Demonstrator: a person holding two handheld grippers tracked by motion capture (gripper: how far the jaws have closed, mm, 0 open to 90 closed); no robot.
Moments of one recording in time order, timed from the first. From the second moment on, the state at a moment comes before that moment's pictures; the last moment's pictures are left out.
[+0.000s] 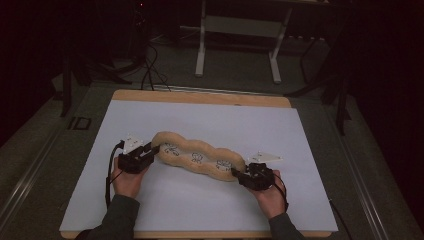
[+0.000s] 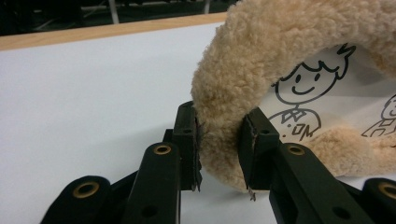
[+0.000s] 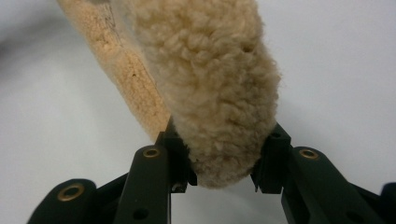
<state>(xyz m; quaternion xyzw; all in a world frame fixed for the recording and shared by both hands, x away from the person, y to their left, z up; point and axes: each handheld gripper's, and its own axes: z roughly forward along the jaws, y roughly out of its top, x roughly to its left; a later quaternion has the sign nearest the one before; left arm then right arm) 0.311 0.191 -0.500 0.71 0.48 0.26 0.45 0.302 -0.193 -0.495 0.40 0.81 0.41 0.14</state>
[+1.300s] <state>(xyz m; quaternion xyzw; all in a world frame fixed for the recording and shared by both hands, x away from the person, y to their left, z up) 0.303 0.175 -0.499 0.69 0.50 0.27 0.45 0.321 -0.209 -0.492 0.43 0.78 0.43 0.15</state>
